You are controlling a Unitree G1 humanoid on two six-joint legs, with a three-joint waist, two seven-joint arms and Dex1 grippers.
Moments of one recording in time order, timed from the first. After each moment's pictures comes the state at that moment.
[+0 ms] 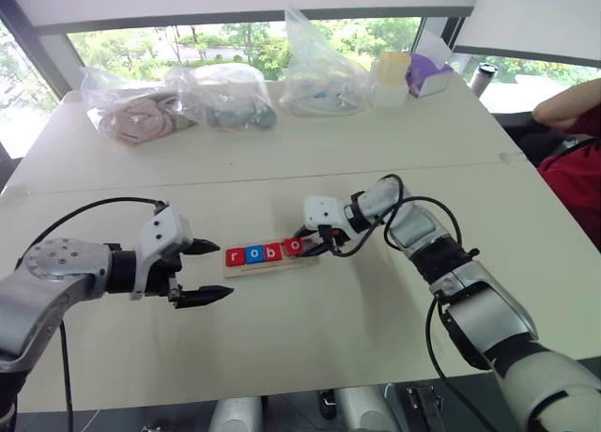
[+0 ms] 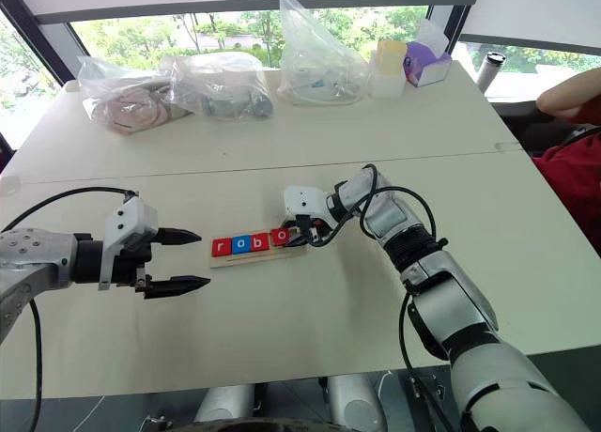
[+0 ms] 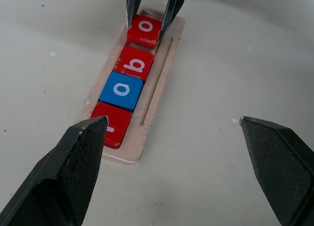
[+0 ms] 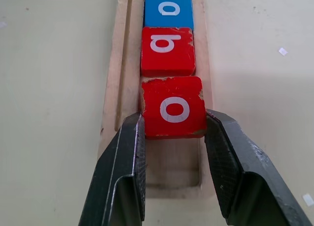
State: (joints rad) left arm -0.09 1.02 0.14 -0.48 -0.60 0.73 -1.03; right arm -0.91 -0.35 0.45 0.60 -0.07 0.03 1.33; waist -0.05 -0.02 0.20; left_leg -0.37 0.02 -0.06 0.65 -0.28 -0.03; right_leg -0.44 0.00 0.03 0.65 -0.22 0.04
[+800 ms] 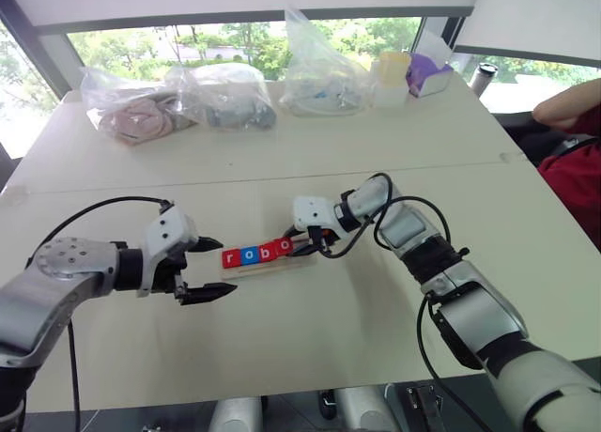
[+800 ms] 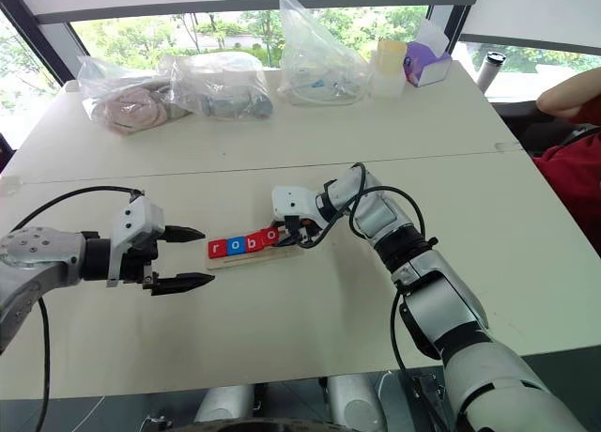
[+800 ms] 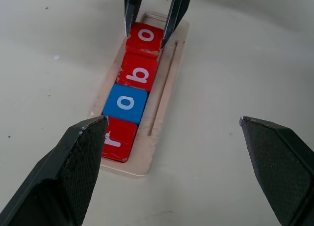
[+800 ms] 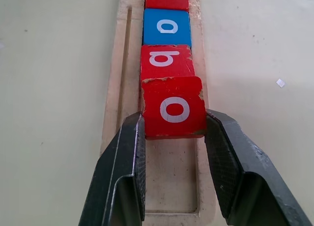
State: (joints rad) left arm -0.12 1.00 0.09 -0.45 -0.56 0.69 -1.02; right arm -0.91 -0.32 0.45 0.55 -0.09 0.06 1.32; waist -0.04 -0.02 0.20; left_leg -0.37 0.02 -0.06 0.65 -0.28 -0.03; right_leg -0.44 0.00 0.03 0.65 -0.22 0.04
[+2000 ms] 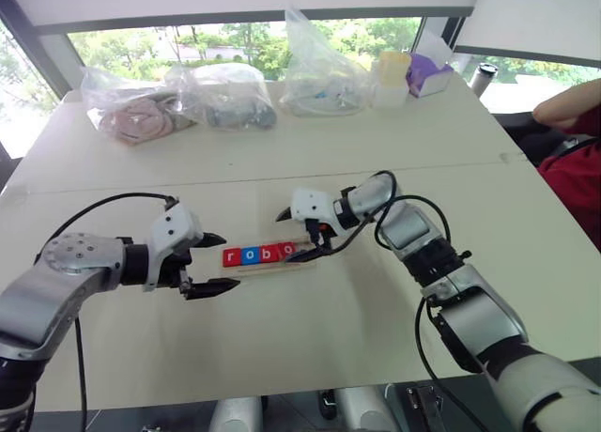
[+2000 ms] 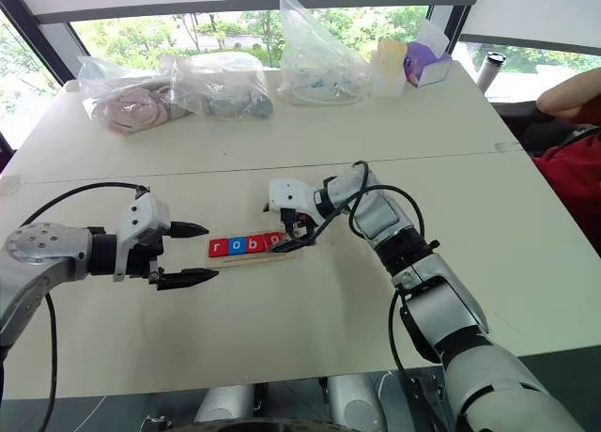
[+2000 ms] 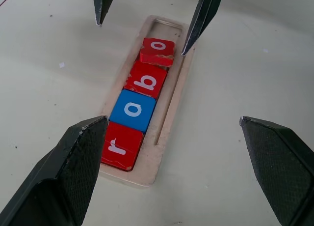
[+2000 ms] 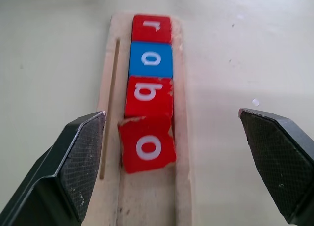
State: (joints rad) left arm -0.17 0.97 0.06 -0.43 -0.53 0.69 -1.02; right arm -0.89 -0.30 0.41 0.44 -0.04 0.18 1.26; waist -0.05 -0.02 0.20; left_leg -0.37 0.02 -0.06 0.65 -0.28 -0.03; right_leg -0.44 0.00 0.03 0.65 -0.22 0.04
